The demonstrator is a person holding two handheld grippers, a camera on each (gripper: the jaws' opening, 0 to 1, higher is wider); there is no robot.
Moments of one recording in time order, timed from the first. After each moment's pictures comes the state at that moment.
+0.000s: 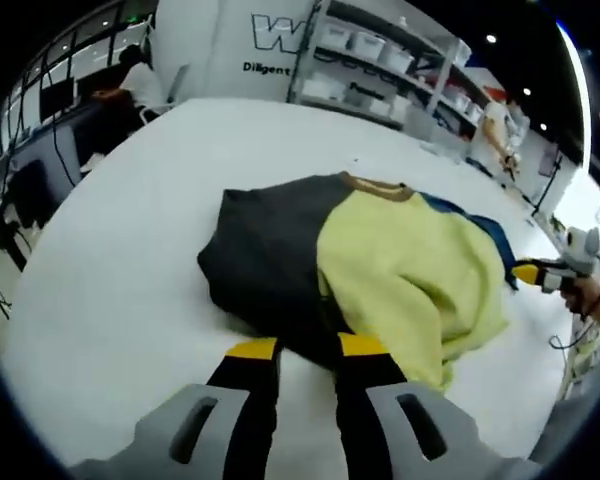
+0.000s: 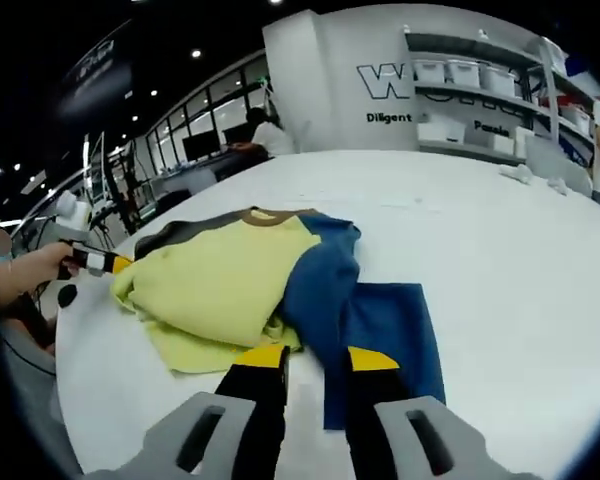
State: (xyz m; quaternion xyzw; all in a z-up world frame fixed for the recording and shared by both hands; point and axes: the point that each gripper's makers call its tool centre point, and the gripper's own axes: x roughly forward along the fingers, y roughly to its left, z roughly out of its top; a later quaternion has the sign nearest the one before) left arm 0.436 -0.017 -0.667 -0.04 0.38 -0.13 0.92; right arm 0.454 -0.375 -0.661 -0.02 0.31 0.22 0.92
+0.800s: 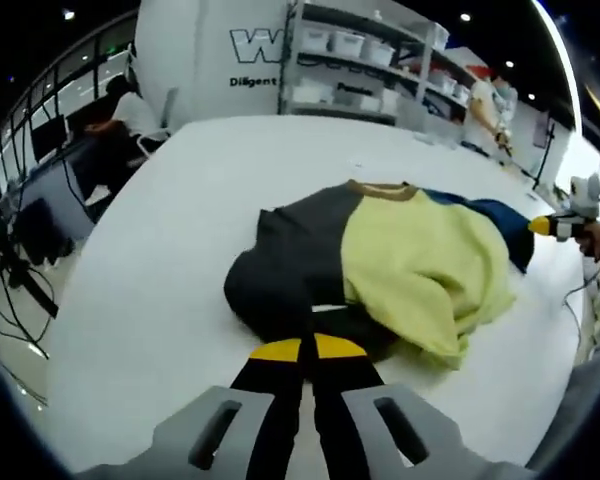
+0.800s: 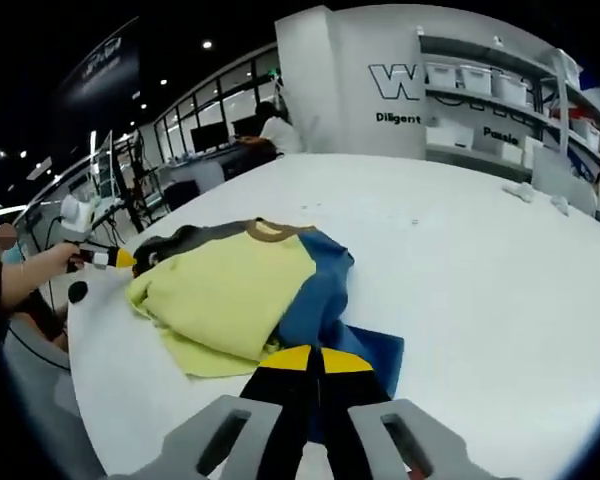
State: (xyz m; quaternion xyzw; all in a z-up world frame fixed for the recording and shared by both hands) left arm 0.430 0.035 -0.642 0.00 0.36 -0.12 0.93; right arm 0.454 -0.383 -0.606 -0.03 0.31 0.26 0.91
